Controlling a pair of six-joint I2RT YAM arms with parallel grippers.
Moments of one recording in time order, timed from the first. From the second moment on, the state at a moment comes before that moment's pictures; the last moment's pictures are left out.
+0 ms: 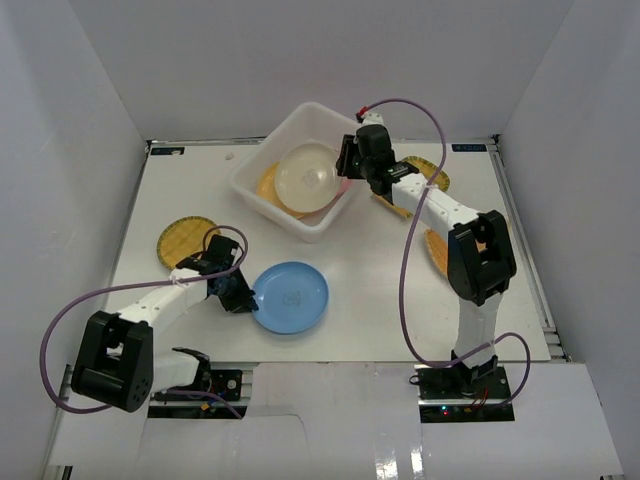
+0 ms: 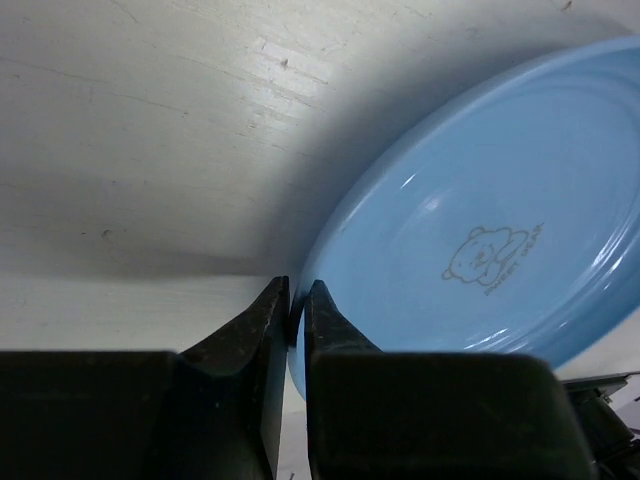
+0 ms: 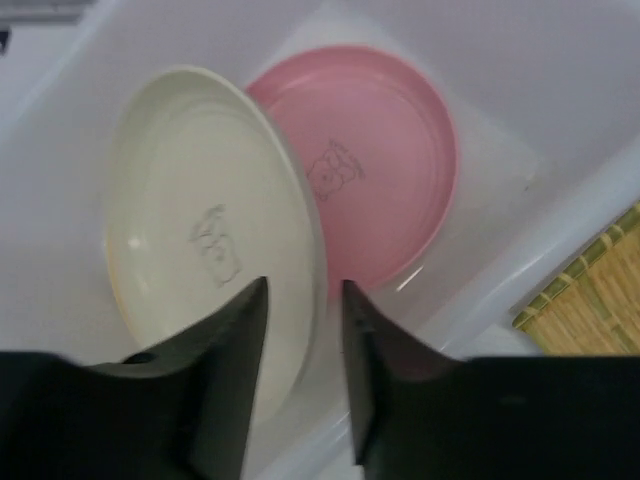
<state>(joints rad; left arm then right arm) -0.31 1.23 0.60 -0.60 0.14 -0.80 0.51 1.94 1.62 -0.10 0.09 0.38</state>
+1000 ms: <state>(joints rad) -0.30 1.89 1.68 -0.46 -0.03 -0.73 -0.25 0.93 0.51 -0.06 -0.09 0.56</state>
